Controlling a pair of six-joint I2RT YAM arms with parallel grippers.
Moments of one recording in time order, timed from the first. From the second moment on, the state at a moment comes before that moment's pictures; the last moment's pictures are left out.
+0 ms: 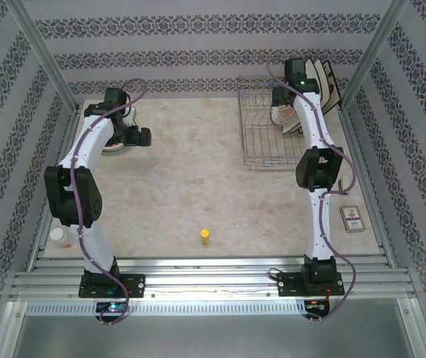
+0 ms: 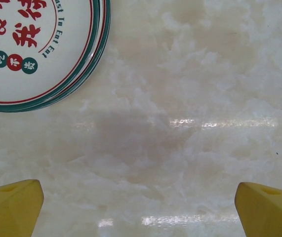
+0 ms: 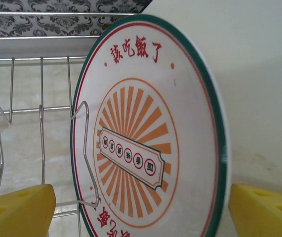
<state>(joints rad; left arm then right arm) -0.01 1.89 1.72 -1.01 0.03 -0.05 0.04 2.55 2.67 -1.00 0.24 0.06</state>
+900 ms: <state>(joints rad) -0.01 1.93 1.75 -1.02 0.03 -0.04 0.04 2.56 2.68 -0.99 0.21 0.14</state>
